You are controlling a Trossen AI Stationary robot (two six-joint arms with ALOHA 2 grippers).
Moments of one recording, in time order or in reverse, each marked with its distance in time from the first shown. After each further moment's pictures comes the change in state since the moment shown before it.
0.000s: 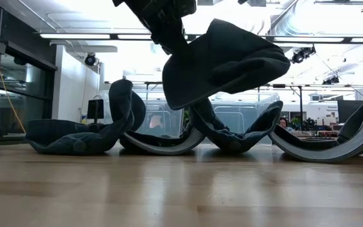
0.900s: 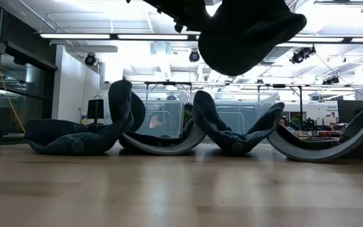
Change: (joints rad) left arm 0.000 0.000 0.000 0.452 -0.240 0.000; right arm -0.001 -0.444 -0.389 0.307 0.223 0.206
